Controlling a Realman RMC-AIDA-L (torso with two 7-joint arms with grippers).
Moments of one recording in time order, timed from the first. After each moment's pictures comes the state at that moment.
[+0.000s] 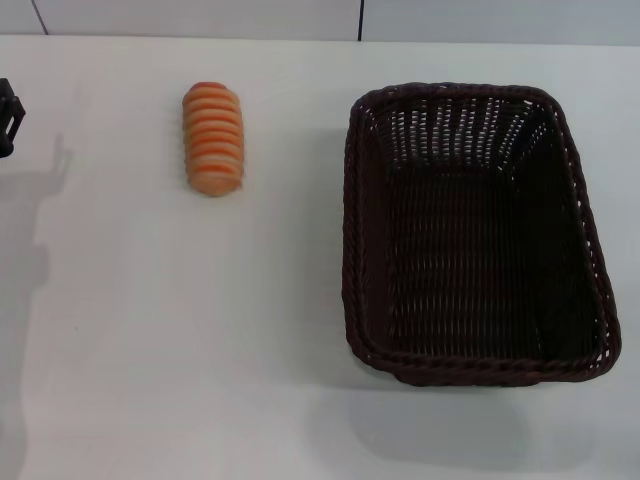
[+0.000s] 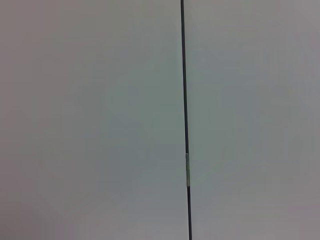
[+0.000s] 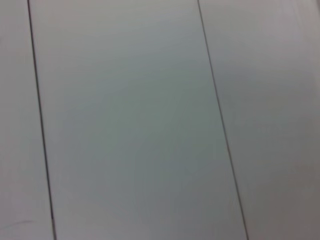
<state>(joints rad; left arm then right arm) -0.36 -2.07 -1.33 -0.25 2.51 1.03 0.00 -0.04 2.08 -2.43 -0.58 -1.72 1.53 2.95</state>
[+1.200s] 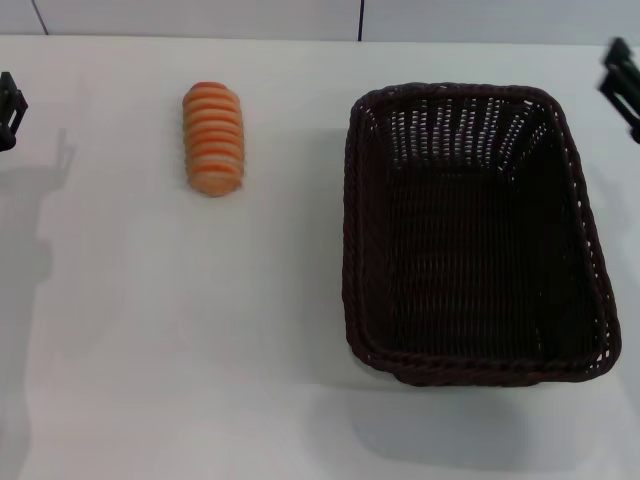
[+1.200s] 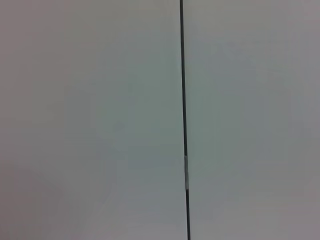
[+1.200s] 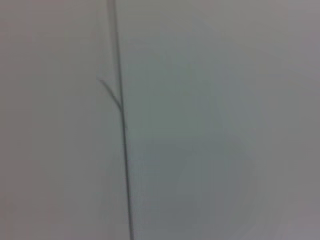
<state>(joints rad) -0.38 -2.07 -1.34 -0.24 2.51 1.02 0.00 -0.32 1.90 -2.24 -1.84 -1.81 0.37 2.10</state>
